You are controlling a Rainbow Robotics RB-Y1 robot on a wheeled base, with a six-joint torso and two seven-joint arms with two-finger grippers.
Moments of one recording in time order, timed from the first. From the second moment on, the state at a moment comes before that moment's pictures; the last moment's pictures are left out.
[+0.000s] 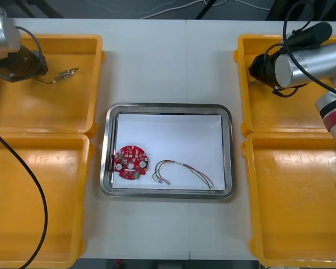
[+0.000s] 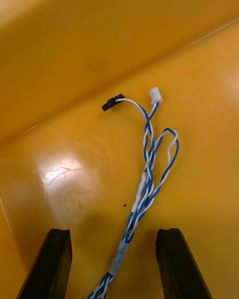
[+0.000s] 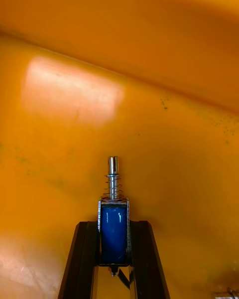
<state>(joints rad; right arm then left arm) -0.84 -0.49 0.18 -1.06 -0.40 0.93 0.85 -1.13 0.57 0.15 -0.44 0.28 0.93 -1.42</state>
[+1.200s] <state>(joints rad) -0.88 -0.55 0.33 -1.03 -0.45 0.92 0.86 -0.83 0.57 0.20 -1.44 0.42 1.82 -1.41</state>
